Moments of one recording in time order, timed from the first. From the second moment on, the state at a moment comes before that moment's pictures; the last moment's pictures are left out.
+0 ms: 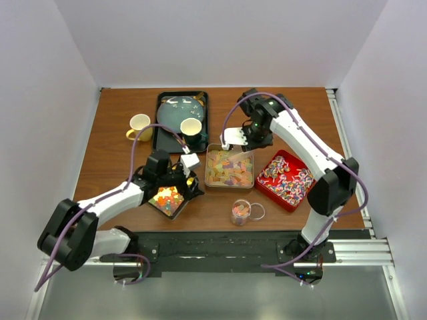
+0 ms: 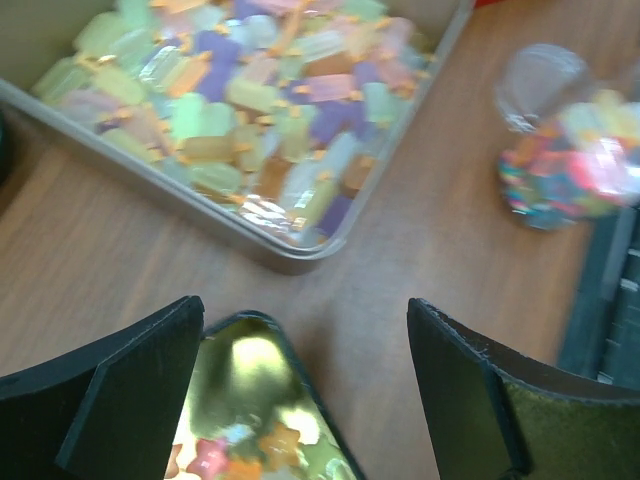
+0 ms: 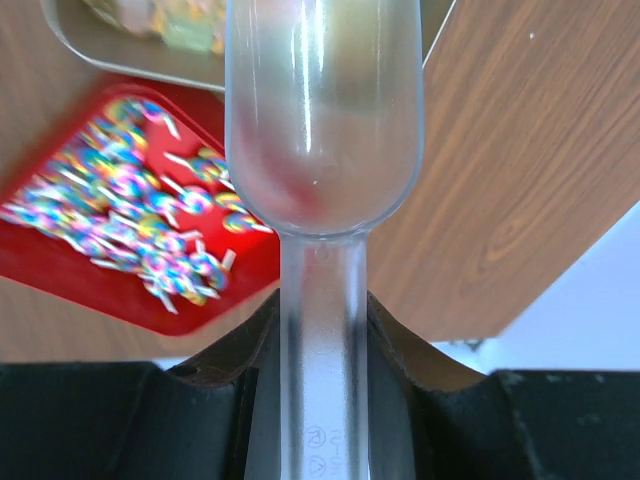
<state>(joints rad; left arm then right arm) -0.50 1.24 0.51 0.13 0.61 0.20 0.56 1.78 1.82 -1.38 0.07 -1.28</state>
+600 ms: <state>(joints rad) -0.56 1.36 0.36 0.57 0.46 0.13 0.60 1.86 1.68 -1.21 0.43 -1.59</state>
